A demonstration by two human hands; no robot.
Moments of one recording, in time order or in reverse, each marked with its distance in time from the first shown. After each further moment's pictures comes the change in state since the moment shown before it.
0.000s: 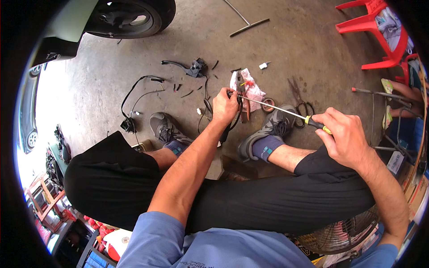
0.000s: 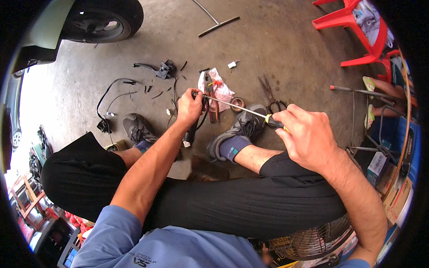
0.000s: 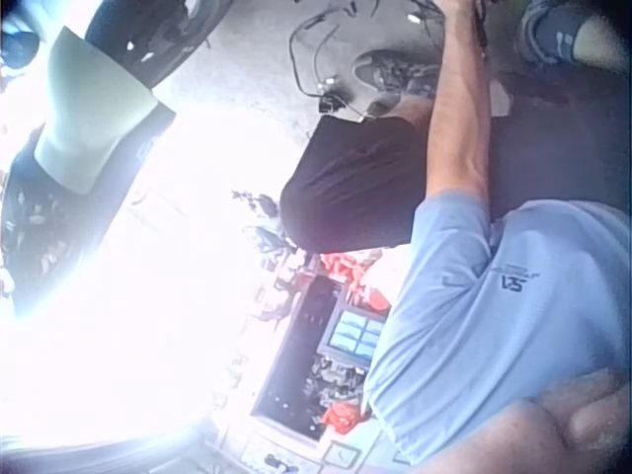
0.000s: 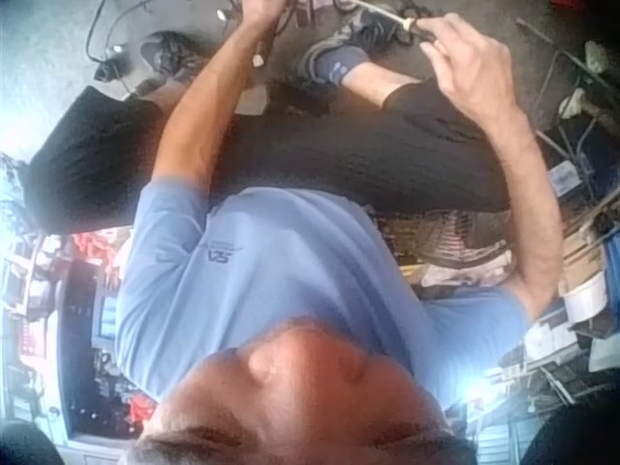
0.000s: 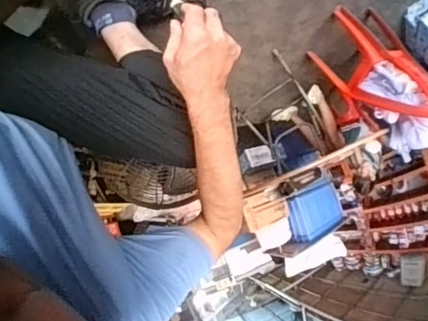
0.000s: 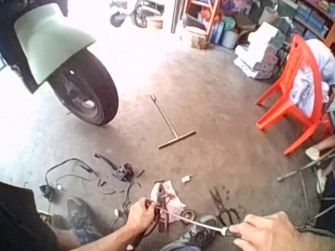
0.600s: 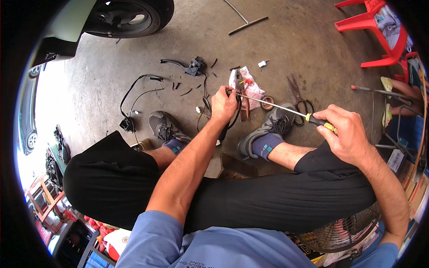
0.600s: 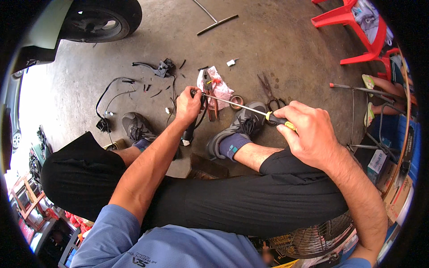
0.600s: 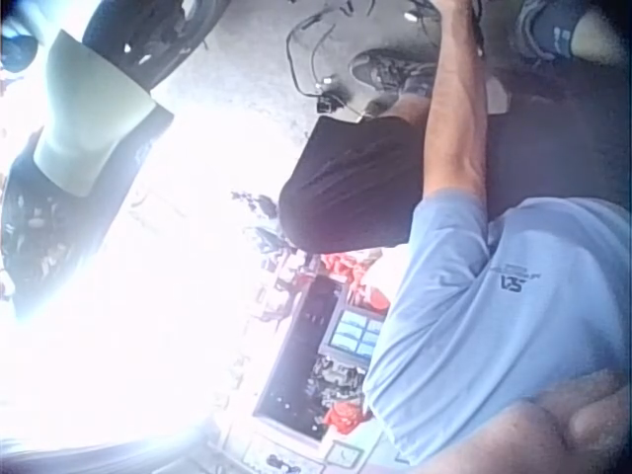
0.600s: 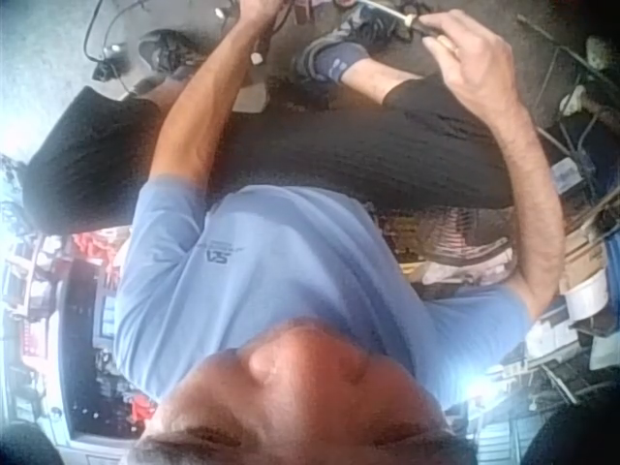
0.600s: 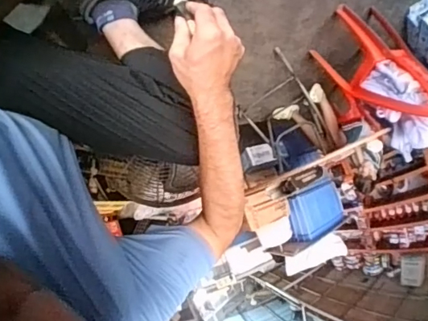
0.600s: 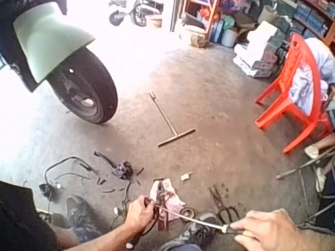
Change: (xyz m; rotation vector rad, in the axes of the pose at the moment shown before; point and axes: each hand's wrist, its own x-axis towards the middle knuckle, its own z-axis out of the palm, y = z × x) left_hand -0.004 0.011 -0.006 -0.073 -0.044 -0.114; right_hand -0.001 0.002 0.000 0.168 0.022 0.097
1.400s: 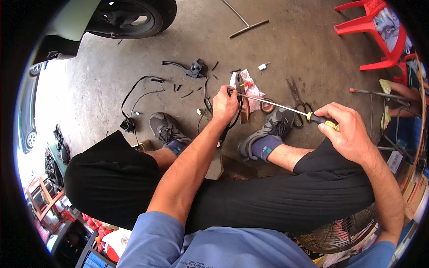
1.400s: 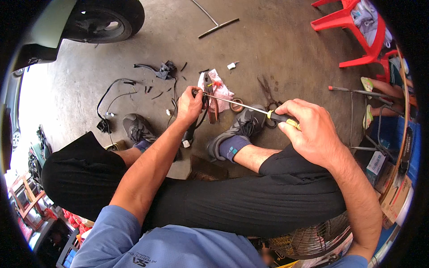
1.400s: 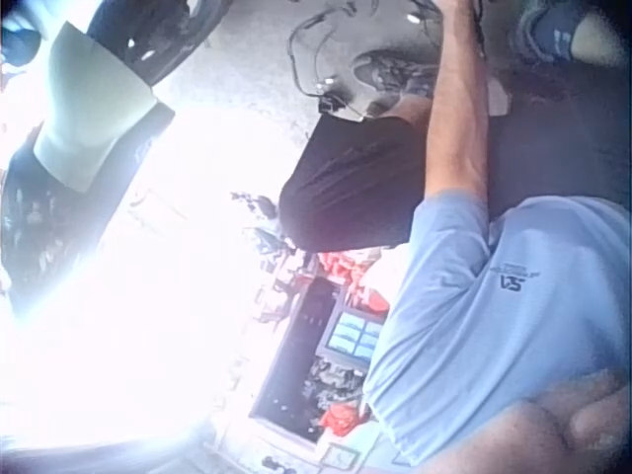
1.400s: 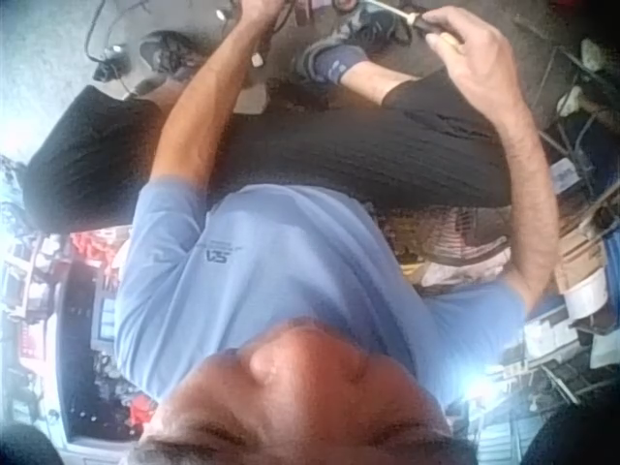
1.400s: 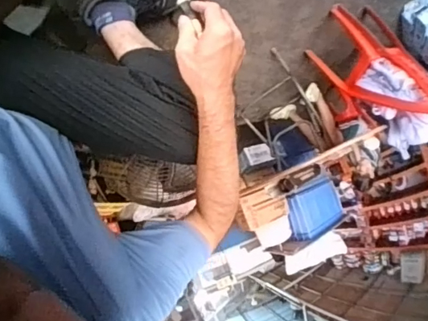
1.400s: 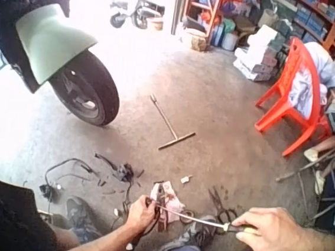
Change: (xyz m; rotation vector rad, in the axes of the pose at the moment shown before) left_hand 0.005 0.005 0.001 0.066 0.029 0.043; right_hand 0.006 -0.001 -0.008 0.119 -0.006 0.101
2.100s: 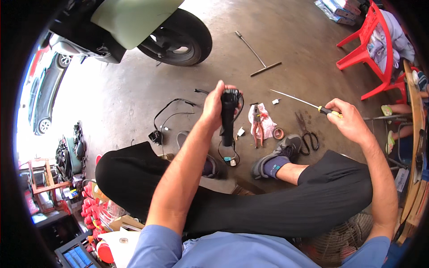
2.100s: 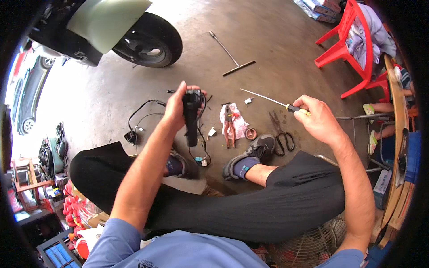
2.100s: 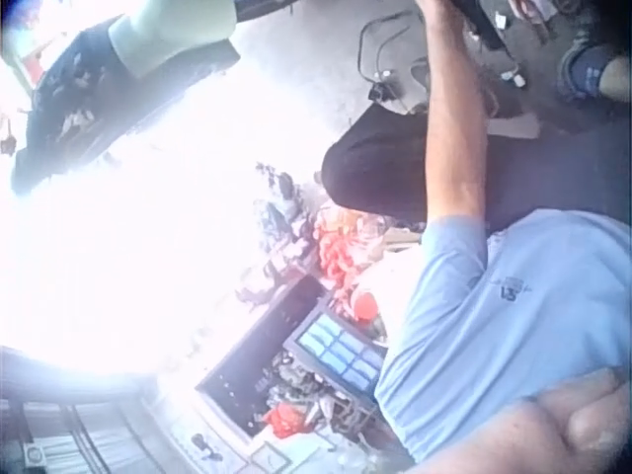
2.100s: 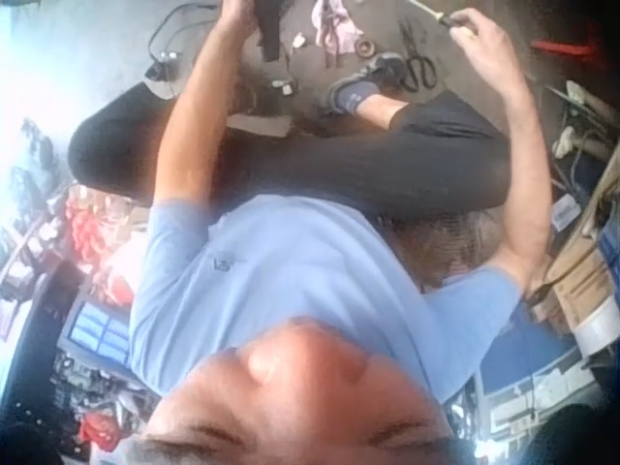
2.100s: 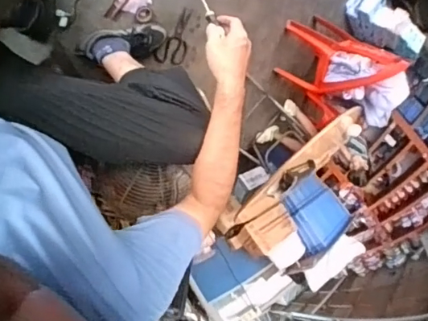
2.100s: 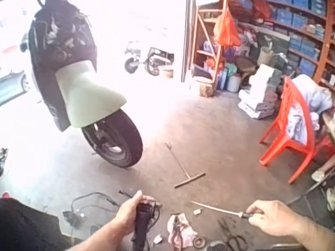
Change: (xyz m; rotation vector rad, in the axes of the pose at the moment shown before) left_hand -0.015 0.091 -0.151 -0.982 -0.369 0.018; right_hand 0.008 0.010 -0.035 0.045 0.176 0.085
